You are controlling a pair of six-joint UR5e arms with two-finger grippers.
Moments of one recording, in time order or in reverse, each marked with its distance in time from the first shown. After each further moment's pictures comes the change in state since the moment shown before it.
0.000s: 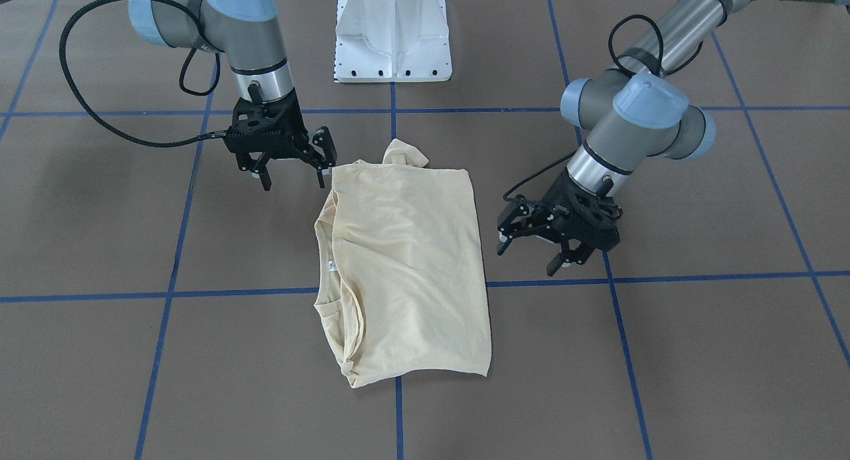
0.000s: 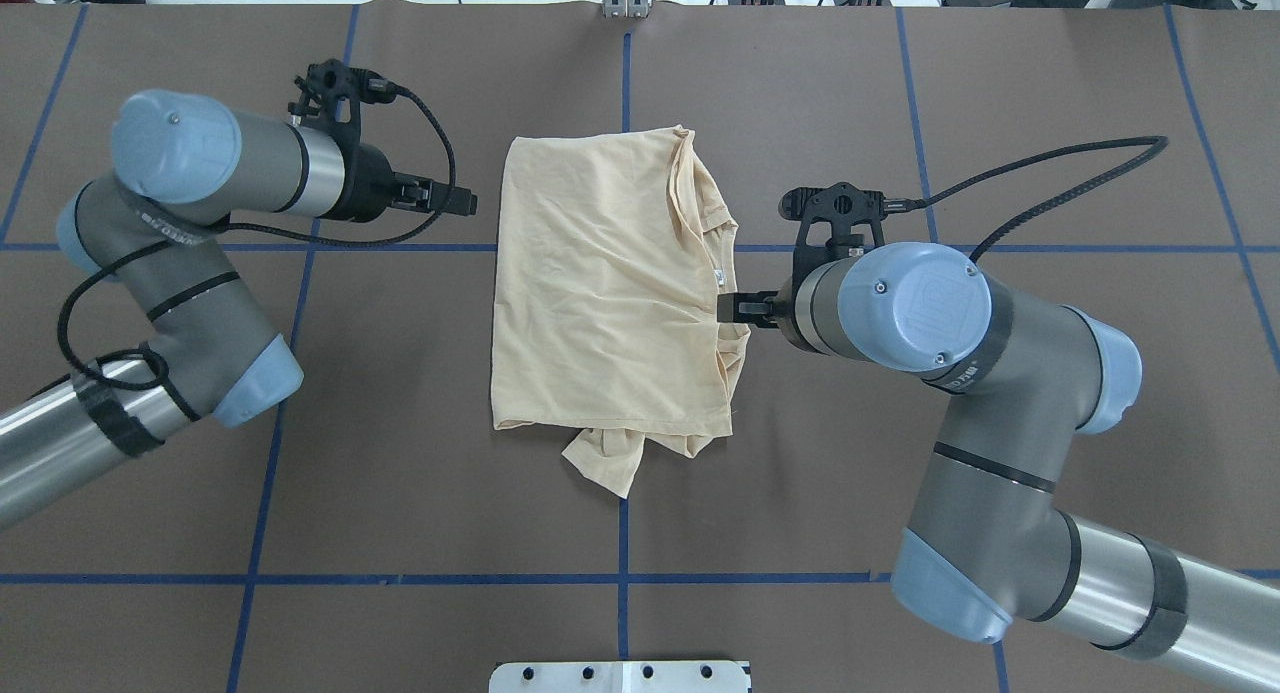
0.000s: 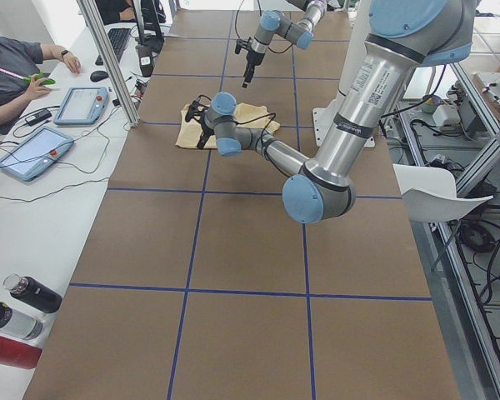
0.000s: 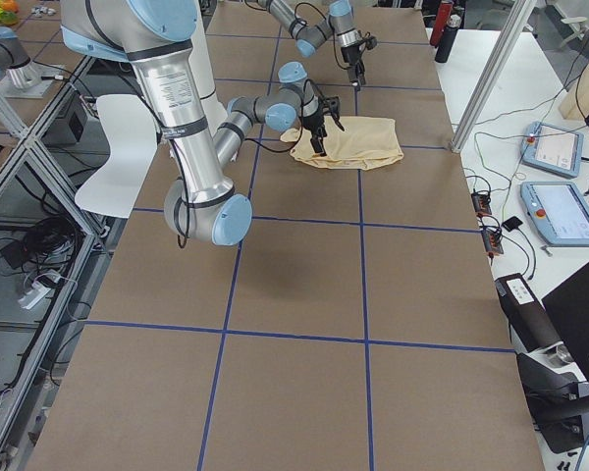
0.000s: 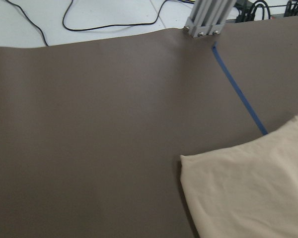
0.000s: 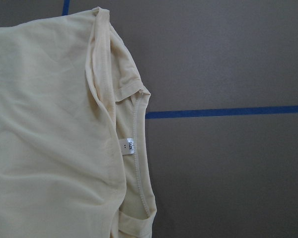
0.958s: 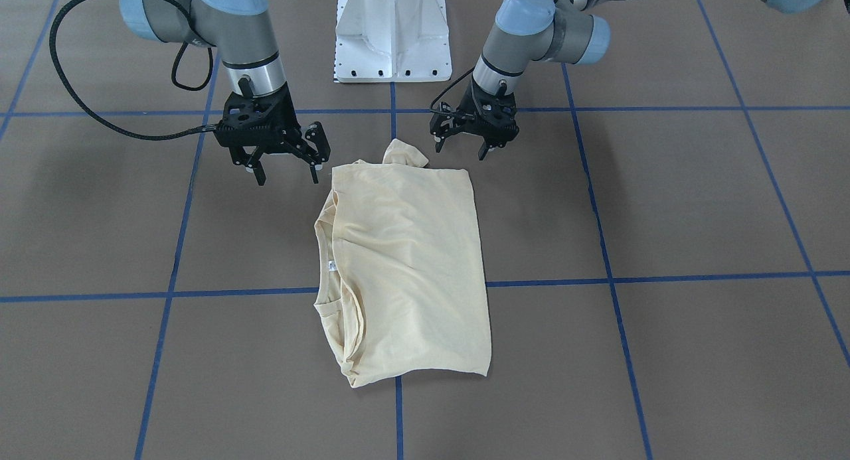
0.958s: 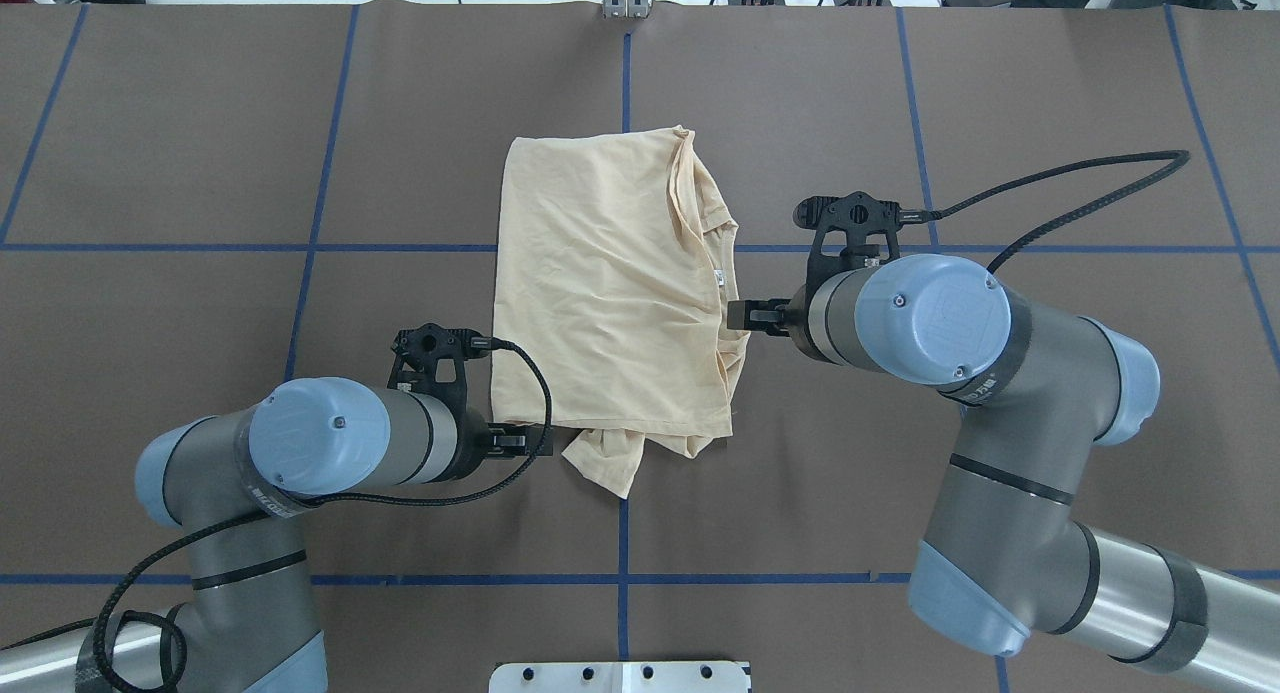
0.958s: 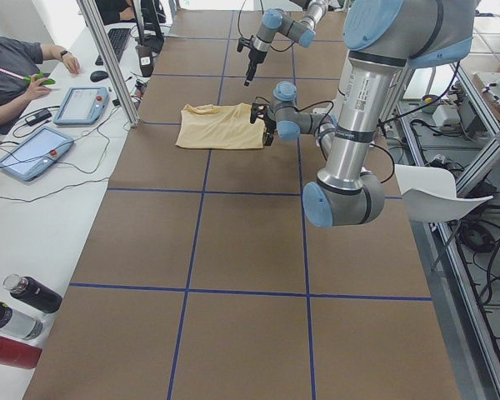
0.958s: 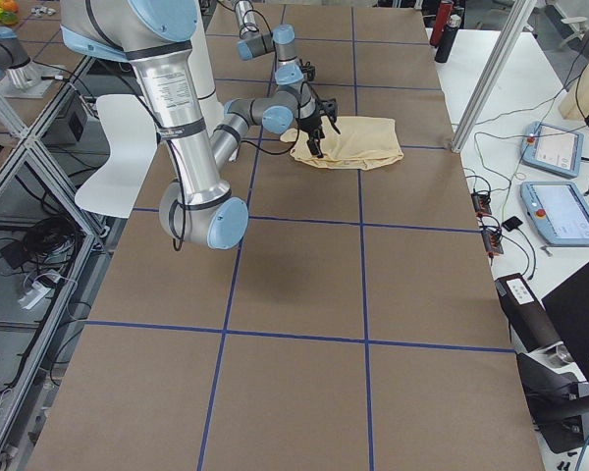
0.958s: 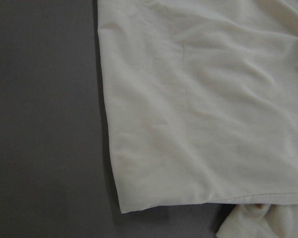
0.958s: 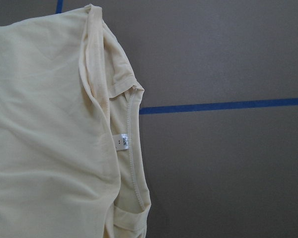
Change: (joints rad) left arm 0.376 0.062 -0.238 0.373 0.208 -0.315; right arm -0.006 -0.017 0.012 0.004 -0.005 0.017
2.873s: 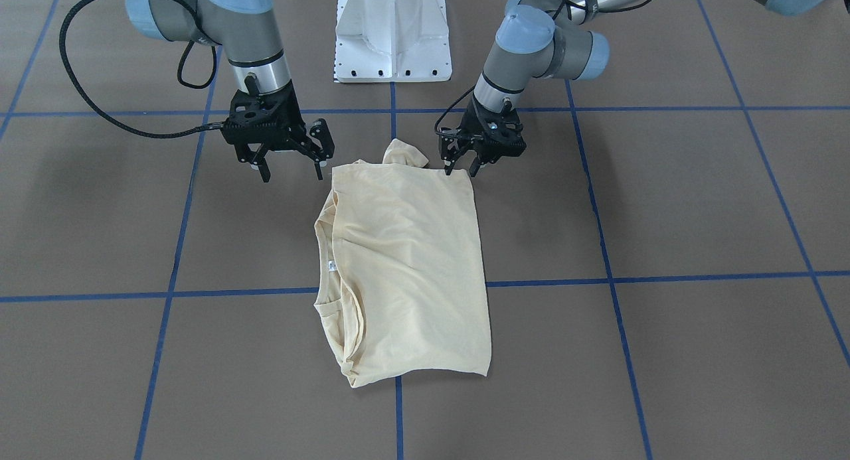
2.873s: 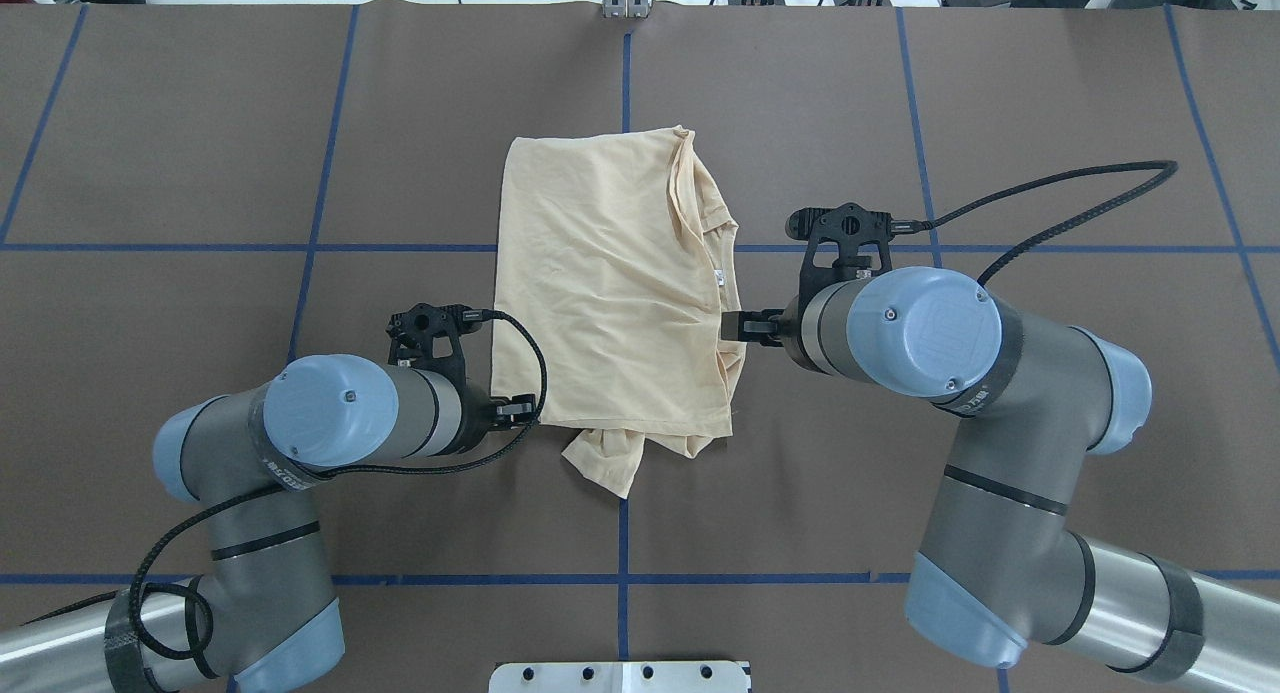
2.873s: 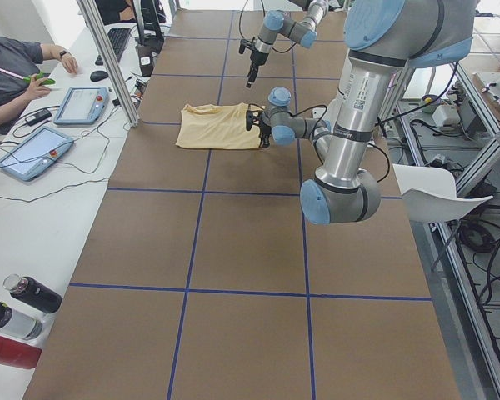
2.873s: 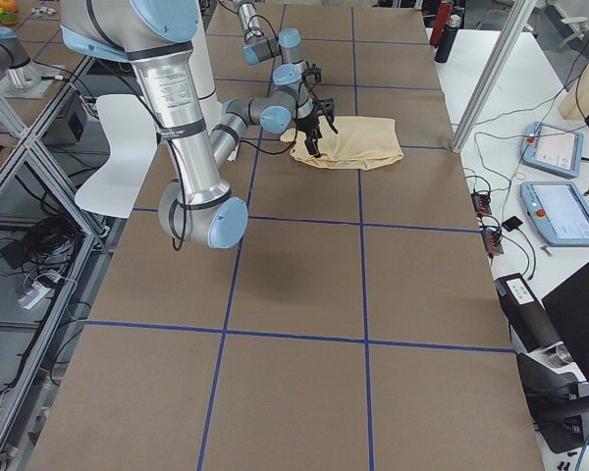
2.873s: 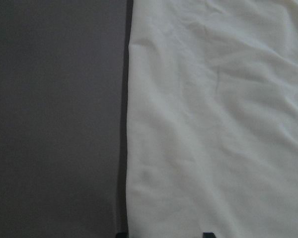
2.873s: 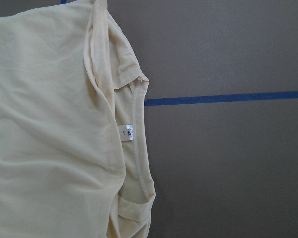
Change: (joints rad) left arm -0.036 -0.024 0.064 -0.045 0.001 -0.106; right arm -0.017 0.001 0.000 0.000 -0.005 0.000
